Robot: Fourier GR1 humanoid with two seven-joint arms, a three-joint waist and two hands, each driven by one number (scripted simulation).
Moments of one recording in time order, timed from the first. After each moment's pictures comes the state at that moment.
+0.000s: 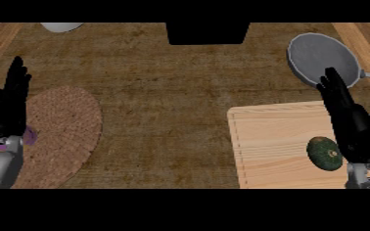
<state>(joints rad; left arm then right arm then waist) -0.18 0.53 -0.02 -1.36 0.14 0.40 0.09 -0.03 -0.45 0.10 -1.70 -0.22 -0.25 0.14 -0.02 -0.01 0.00</state>
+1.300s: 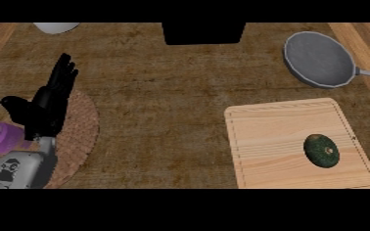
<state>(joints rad) -0.20 0.39 -0.09 -1.46 0.22 0.25 0.04 0.63 -0.90 -0.50 -1.75 -0.14 0.16 -0.47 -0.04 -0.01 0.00</state>
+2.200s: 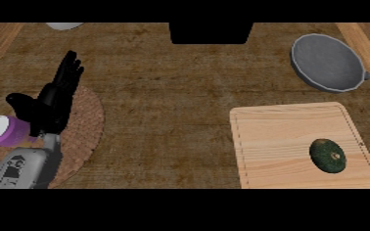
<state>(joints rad) -0.22 0.34 -0.06 -1.46 0.18 0.20 0.05 0.45 -0.91 -0.51 -2.11 -0.14 0.35 0.05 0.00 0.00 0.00</state>
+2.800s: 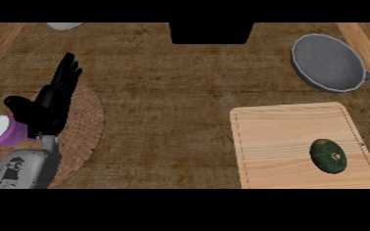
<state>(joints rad) -0.21 0.32 -0.02 -1.45 0.15 0.16 0.04 0.32 -0.76 -0.35 -2.14 0.07 0.40 0.26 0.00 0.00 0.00</state>
